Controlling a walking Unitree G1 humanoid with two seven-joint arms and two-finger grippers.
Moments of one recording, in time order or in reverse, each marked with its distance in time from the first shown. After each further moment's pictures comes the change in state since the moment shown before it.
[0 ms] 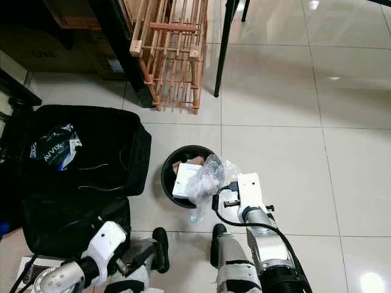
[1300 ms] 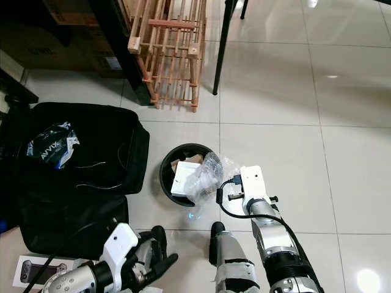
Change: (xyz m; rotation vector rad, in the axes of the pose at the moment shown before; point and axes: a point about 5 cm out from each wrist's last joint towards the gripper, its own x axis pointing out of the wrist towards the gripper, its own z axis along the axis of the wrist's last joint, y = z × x) left arm -0.001 -0.038 0.022 -0.106 -0.087 -0.215; right arm 0.013 -0.014 0.010 -0.053 -0.017 0.001
